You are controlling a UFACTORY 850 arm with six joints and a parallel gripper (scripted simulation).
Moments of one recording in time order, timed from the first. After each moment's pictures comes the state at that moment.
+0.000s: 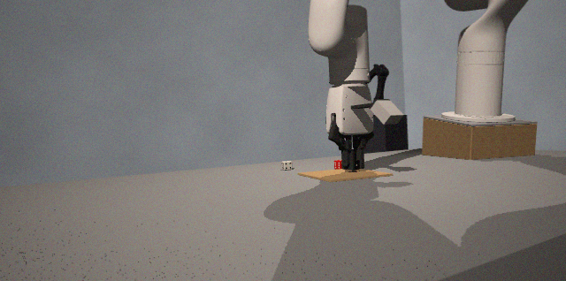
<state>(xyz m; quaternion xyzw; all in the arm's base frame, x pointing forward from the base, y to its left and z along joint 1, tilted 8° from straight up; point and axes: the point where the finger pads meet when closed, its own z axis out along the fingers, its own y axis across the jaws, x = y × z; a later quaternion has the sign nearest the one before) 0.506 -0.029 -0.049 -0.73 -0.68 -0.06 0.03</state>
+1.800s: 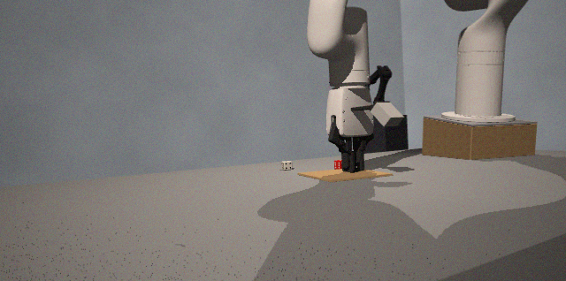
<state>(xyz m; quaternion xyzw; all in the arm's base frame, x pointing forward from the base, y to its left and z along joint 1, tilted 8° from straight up) 0.506 -0.029 -0.053 -0.73 -0.68 -0.06 0.03</state>
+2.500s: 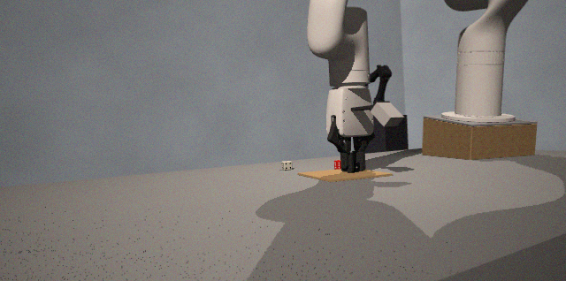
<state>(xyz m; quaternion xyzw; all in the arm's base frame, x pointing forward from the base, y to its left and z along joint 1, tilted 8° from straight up) 0.506 -0.029 -0.053 -0.73 -0.68 -0.06 0.03</state>
